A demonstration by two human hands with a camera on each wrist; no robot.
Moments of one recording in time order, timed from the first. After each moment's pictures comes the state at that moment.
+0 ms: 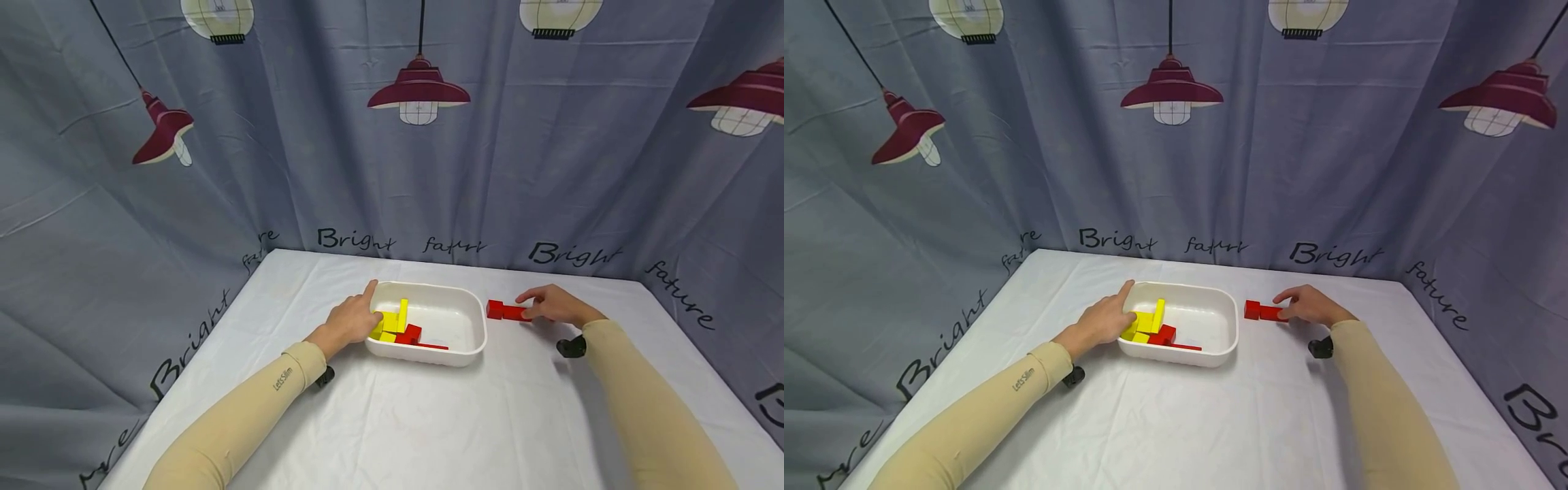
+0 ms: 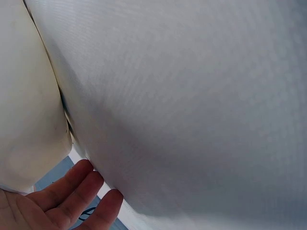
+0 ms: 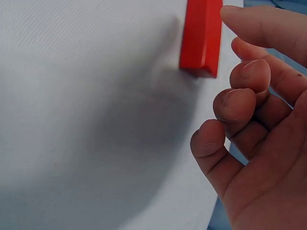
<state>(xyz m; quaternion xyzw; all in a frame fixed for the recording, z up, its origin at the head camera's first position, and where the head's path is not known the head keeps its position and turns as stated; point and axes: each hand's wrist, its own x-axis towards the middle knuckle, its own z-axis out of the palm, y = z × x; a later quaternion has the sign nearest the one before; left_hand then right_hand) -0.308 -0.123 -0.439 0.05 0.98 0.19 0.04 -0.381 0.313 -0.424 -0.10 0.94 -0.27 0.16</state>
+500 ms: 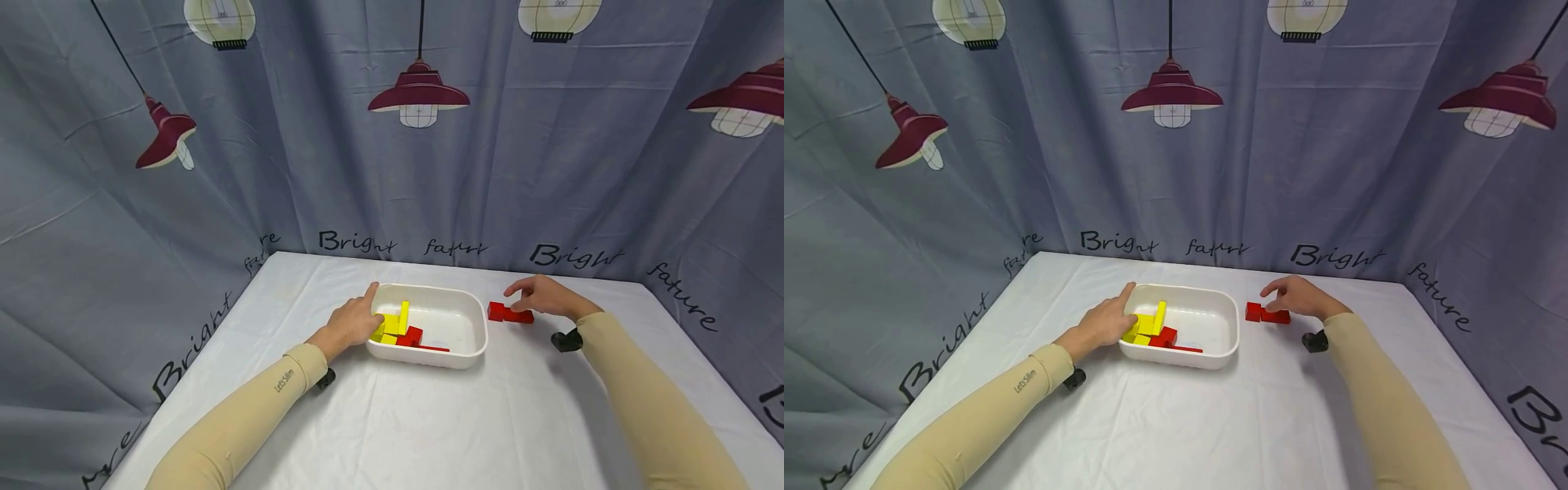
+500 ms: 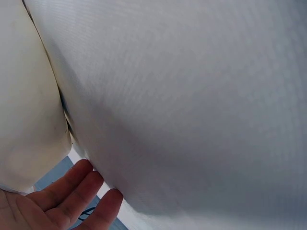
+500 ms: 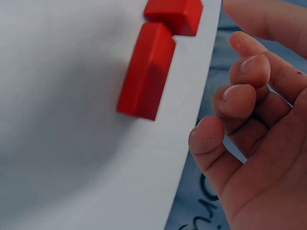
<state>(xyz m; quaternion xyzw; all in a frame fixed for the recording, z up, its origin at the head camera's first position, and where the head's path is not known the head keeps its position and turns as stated) -0.308 -0.123 -0.439 0.05 0.98 0.19 0.04 -0.377 0.288 -0.395 -0.16 0.94 -0.26 0.15</state>
